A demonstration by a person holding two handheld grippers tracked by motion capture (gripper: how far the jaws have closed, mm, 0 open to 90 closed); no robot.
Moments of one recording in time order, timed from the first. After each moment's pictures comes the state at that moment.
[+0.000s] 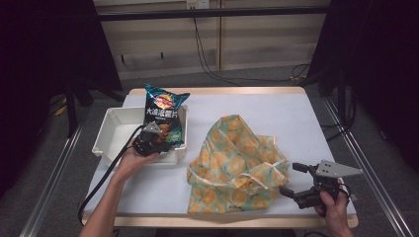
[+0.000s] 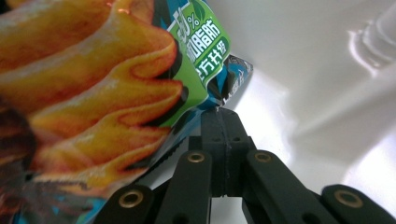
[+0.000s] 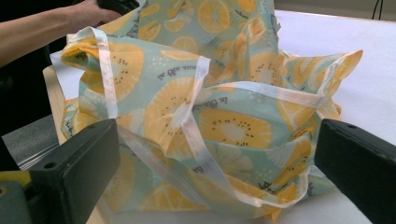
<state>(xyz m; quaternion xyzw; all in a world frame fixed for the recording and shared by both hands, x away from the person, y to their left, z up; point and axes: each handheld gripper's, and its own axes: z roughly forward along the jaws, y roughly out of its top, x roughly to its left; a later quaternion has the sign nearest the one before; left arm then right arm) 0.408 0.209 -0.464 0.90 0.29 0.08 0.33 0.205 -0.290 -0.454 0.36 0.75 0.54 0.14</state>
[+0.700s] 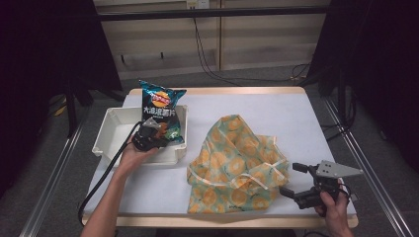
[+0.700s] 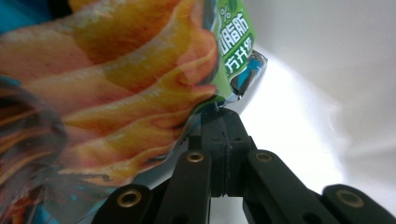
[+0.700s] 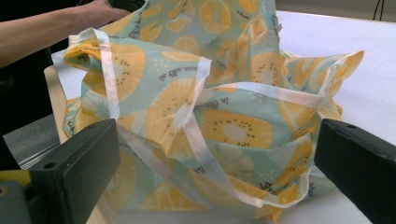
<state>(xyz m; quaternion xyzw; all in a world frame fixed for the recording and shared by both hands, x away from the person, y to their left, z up) 0.420 0.214 -0.465 0.89 0.32 0.09 0.33 0.205 -0.291 -0.454 0.36 0.75 0.54 0.14</state>
